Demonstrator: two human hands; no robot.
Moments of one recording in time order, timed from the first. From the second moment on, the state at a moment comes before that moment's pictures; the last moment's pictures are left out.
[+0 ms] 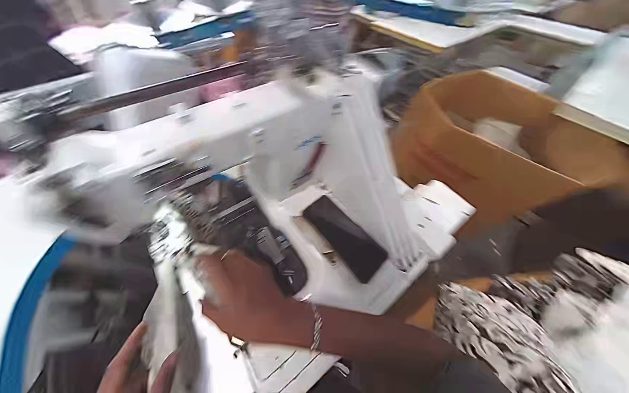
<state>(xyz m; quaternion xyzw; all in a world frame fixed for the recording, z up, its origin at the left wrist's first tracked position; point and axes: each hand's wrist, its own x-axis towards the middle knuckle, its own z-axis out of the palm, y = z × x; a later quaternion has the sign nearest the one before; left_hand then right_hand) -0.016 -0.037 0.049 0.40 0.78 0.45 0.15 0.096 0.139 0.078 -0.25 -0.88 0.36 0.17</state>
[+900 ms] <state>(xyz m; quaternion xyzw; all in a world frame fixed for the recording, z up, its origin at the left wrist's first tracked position) -0.019 -0.037 -0.006 0.37 0.71 0.57 0.20 0.108 0.189 0.036 -0.15 -0.82 0.55 -0.10</state>
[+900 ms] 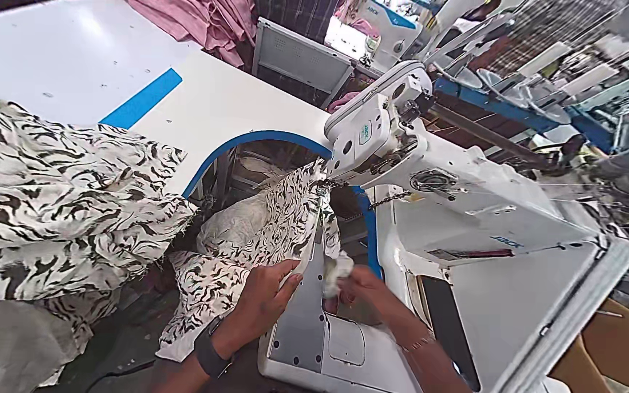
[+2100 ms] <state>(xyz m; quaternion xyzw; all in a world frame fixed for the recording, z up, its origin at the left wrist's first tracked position) -0.041 -0.022 -0.008 0.42 0.72 0.54 0.12 0.083 0.103 0.055 -0.21 -0.98 0.01 0.06</state>
